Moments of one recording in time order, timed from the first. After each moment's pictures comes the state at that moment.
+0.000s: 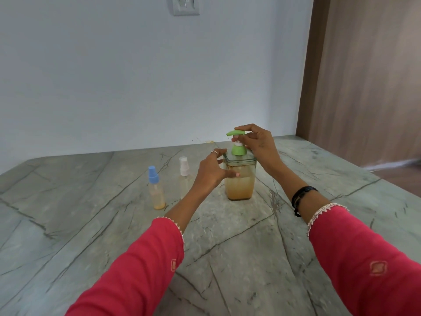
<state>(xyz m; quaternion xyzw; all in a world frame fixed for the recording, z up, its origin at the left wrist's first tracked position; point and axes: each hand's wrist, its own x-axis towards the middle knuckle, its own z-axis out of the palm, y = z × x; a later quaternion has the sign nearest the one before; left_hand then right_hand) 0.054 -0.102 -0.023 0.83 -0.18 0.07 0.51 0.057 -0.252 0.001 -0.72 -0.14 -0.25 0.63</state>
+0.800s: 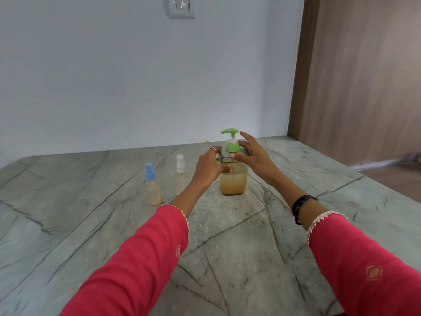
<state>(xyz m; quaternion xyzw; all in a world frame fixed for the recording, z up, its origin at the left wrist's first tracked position) 0.055 -0.108 -0.020 0.85 -0.19 0.08 0.48 0.033 -0.258 -0.023 -0.79 -0.12 -0.16 0.58</state>
